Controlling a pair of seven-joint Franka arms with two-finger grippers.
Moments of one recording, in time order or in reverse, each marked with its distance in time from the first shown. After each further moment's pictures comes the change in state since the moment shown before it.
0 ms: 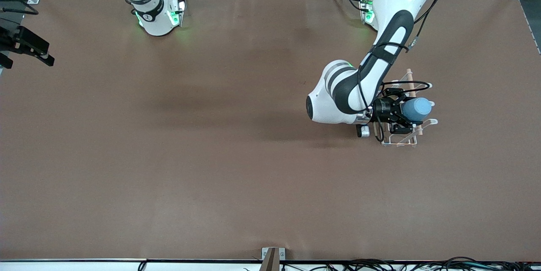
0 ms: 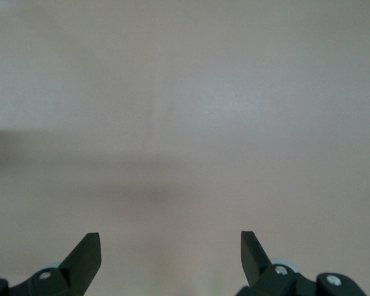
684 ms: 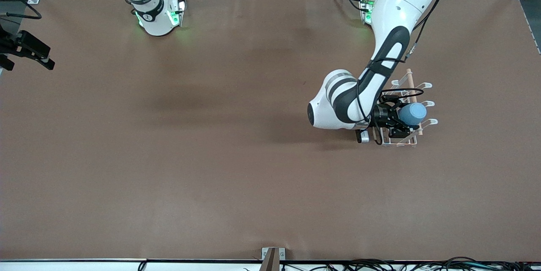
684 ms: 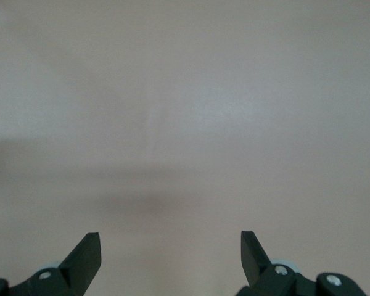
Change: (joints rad) left arm 0.022 0.057 0.000 0.000 0.000 0.043 -0.139; right arm -0.007 -0.016 -0.002 -0.065 -0.005 0.066 0.031
